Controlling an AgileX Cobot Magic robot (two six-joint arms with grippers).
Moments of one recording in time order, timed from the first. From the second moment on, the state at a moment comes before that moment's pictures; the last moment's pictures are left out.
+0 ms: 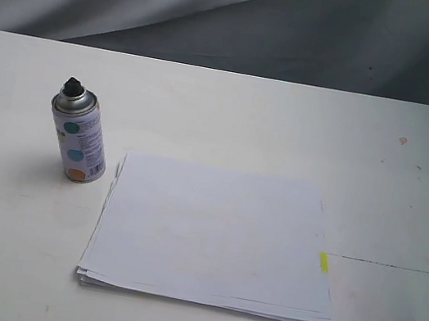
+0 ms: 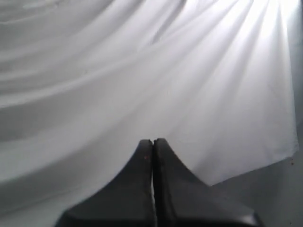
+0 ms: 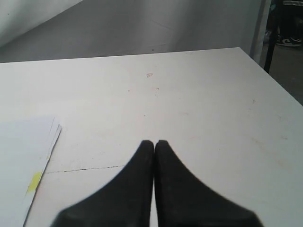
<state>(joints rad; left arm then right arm) 0.06 0.00 -0.01 -0.02 -0.28 -0.05 -0.36 0.01 0.00 -0.08 0.35 0.11</state>
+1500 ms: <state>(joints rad) 0.01 0.58 -0.51 -0.04 0.07 -0.05 -0.36 0.01 0.00 -0.08 0.35 0.11</state>
